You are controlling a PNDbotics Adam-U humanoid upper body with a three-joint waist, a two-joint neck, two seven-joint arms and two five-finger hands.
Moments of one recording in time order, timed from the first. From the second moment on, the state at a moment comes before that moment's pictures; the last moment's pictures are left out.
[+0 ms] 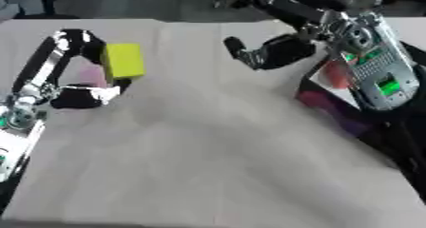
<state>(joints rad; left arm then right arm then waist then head) -0.64 0.40 -0.20 -1.50 -0.30 -0.15 -0.02 -0.90 -0.38 0.30 -1.68 0.29 -0.03 0.56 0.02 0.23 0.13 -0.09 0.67</state>
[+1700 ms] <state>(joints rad) -0.63 0.29 -0.26 -1.63 -0.63 -0.17 0.11 -0.85 -0.28 0.36 -1.69 0.38 -0.05 0.60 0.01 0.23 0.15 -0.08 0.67</state>
